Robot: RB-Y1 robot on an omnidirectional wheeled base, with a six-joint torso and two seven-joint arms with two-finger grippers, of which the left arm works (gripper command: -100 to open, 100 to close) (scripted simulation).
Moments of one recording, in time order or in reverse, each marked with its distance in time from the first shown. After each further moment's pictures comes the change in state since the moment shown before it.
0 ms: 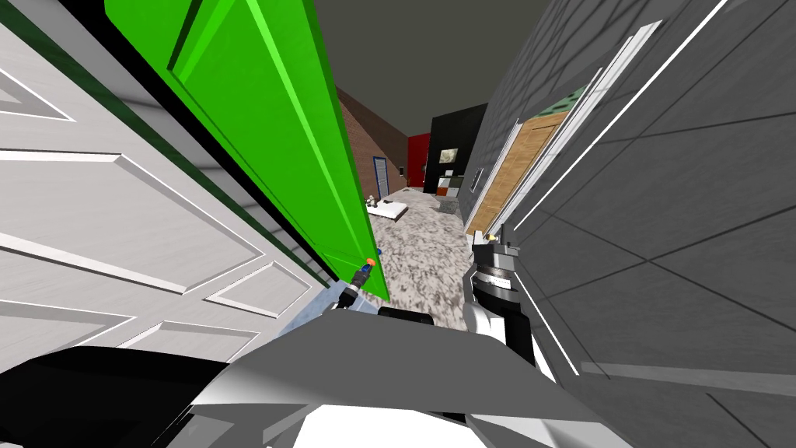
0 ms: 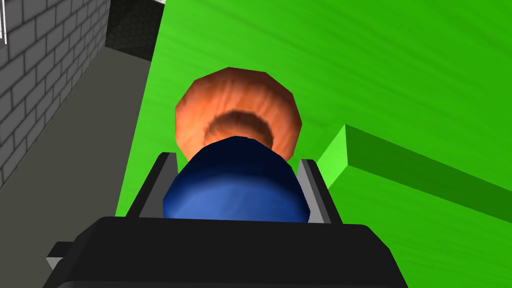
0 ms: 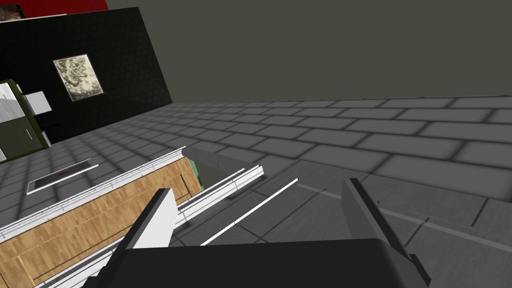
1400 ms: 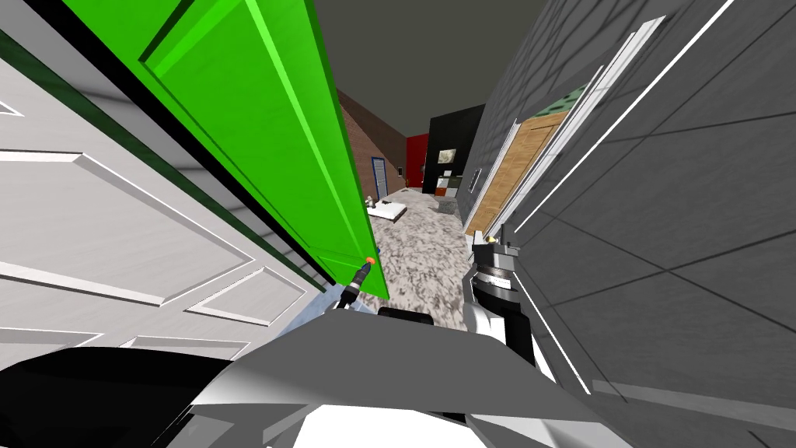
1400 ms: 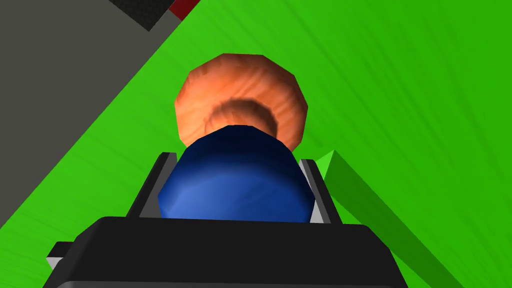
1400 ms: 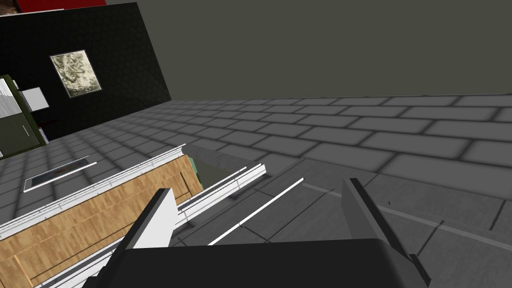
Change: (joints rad) arm -0.033 -0.019 0.003 0.027 0.095 0.014 0.333
